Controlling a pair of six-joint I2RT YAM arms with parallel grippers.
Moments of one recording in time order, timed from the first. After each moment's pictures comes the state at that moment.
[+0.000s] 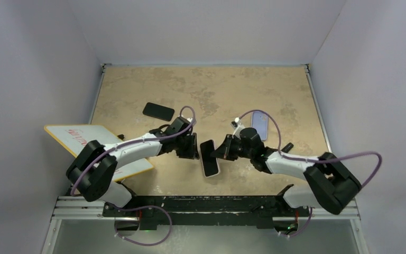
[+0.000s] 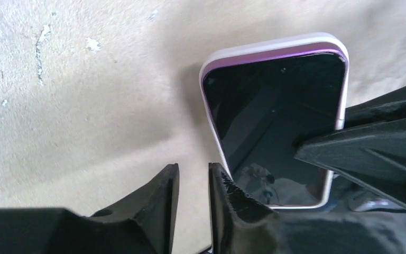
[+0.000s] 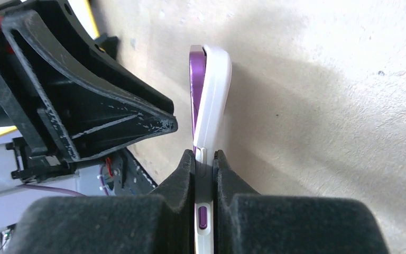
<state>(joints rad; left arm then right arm) -0.73 1.51 0.78 -0.28 0.17 -0.70 0.66 1.38 0.43 0.37 -0.37 0.89</state>
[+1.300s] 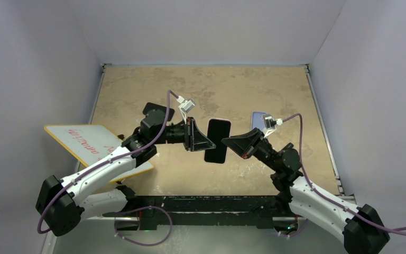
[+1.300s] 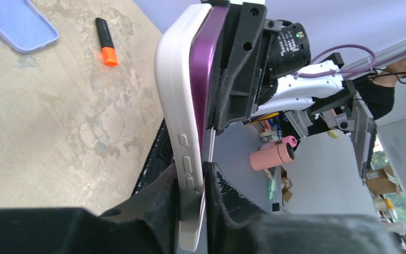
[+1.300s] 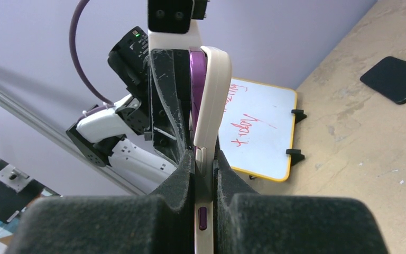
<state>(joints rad) -0.73 1.09 0.76 0.18 0.68 -0.78 0.66 0.74 0.21 0.91 -0.36 1.07</state>
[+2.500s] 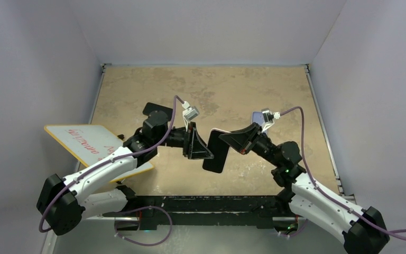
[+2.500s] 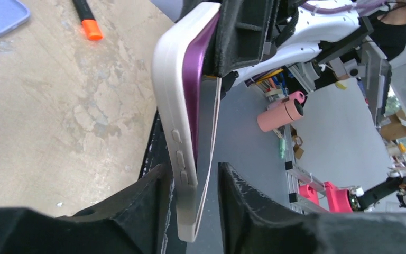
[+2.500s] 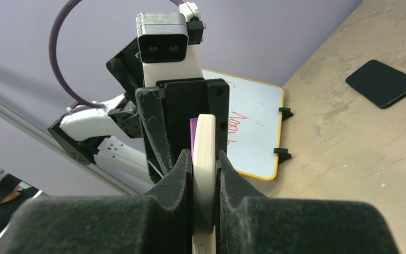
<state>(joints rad) -0.73 1.11 0.73 0.18 0.86 -0.63 0.65 0.74 0.34 0.72 -0.38 1.00</state>
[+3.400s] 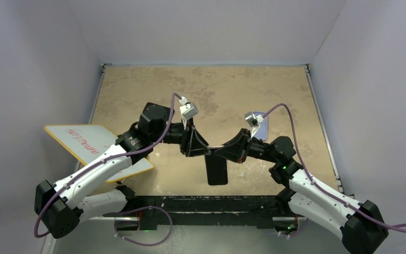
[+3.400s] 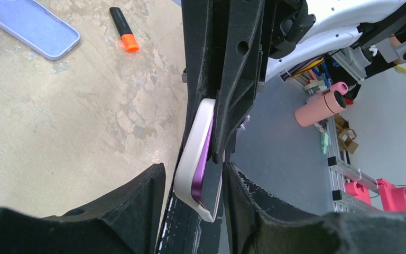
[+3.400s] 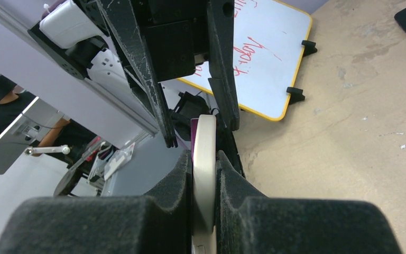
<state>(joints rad) -0.73 1.06 0.87 -0.10 0.76 -0.40 0.65 0.81 0.36 0.63 -0.71 0.84</state>
